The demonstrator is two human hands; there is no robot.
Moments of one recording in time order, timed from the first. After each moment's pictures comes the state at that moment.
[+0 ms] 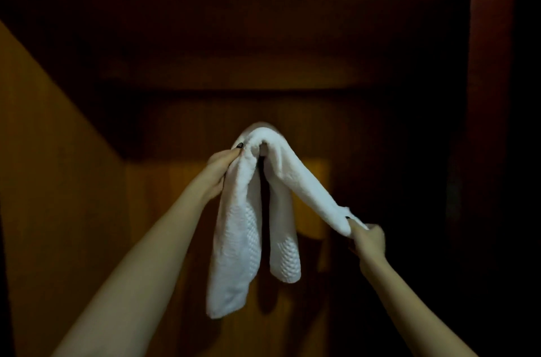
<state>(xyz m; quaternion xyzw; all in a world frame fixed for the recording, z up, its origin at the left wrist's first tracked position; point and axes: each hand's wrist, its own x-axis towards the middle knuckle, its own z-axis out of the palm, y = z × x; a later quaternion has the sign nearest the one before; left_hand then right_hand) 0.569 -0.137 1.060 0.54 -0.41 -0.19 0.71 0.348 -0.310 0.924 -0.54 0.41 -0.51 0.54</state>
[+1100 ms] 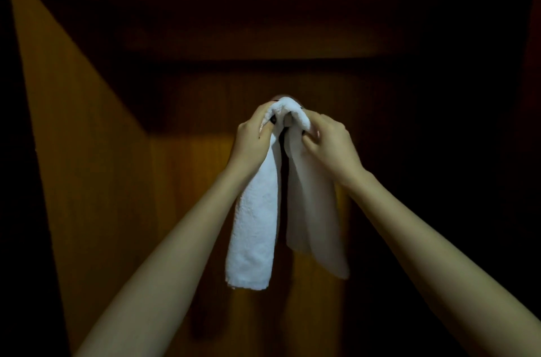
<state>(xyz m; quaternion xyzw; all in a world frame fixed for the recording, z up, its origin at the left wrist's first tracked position) 0.531 -0.123 1.048 0.57 -0.54 0.20 0.58 0.402 -0.234 1.046 -0.84 0.06 -0.54 0.07</state>
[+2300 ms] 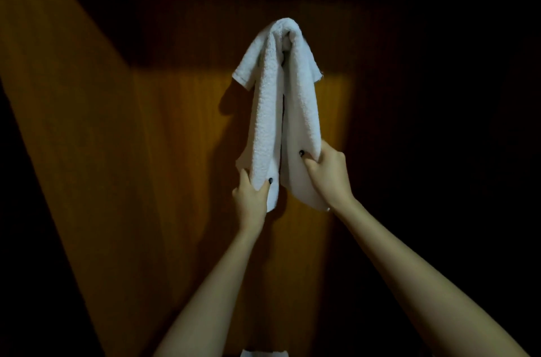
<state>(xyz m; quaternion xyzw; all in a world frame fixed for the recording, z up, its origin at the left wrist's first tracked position) 0.494 -0.132 0.833 0.72 -0.27 0.11 0.63 0.386 -0.223 0.895 -0.80 0.17 -0.49 0.29</state>
